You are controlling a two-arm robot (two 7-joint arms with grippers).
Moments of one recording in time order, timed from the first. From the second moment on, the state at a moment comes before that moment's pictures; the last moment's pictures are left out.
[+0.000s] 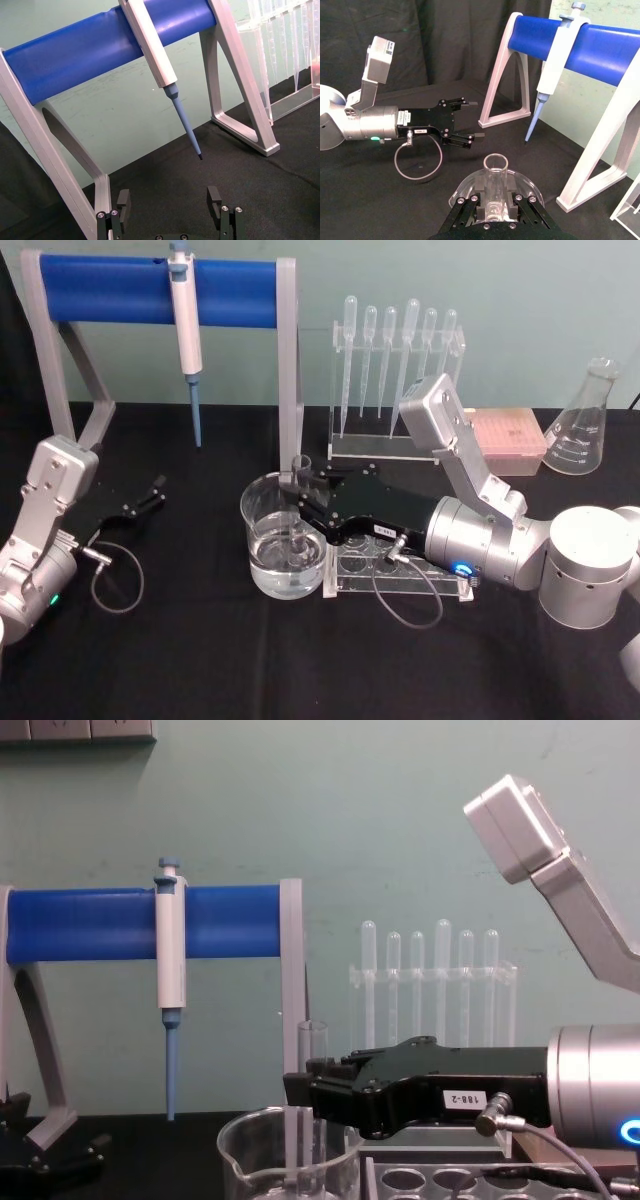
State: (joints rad) left arm -0.20 0.60 0.45 -1.41 -0.25 -0.12 0.03; right arm 0.41 0.44 -0.60 -1.55 0.41 0.17 0.52
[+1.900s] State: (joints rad) left arm -0.20 0.60 0.45 -1.41 -0.25 -0.12 0.03; right arm 0.38 0.61 -0.43 -1.89 0.54 0.22 0.50
